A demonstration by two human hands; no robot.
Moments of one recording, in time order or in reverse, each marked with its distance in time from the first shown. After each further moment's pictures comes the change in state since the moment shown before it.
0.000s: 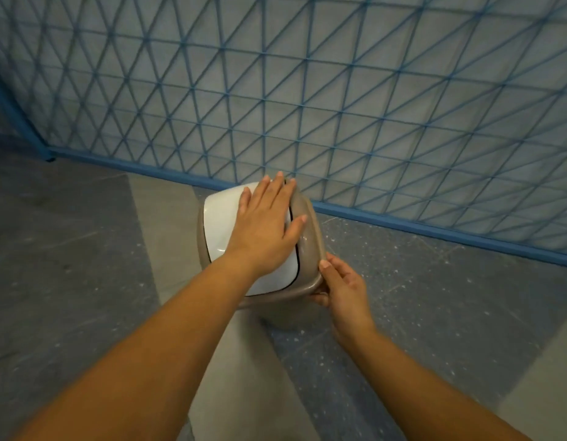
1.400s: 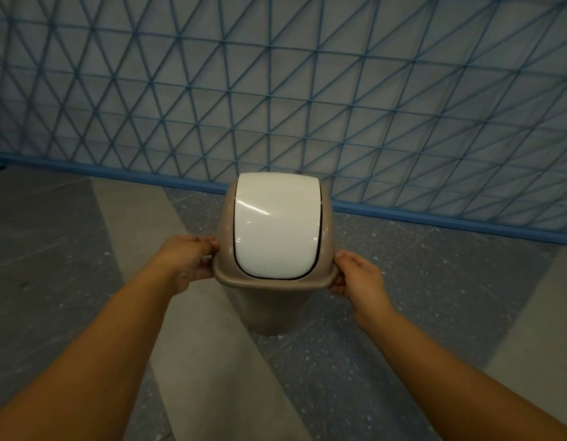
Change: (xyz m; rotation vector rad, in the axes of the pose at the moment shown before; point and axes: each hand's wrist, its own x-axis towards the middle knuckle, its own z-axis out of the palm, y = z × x) left_hand -0.014 -0.070 0.014 -1.013 -0.194 -0.980; right_hand 0.030 -0.005 -0.060 -0.179 0.213 0.065
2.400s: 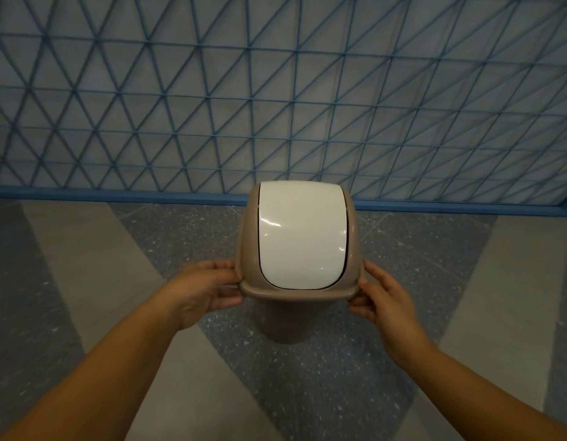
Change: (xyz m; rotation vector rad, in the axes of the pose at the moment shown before) left_hand -0.032 -0.016 0.085 0.061 -0.434 -0.058; right_hand -0.029 0.015 -0.116 0.006 0.085 -0.060
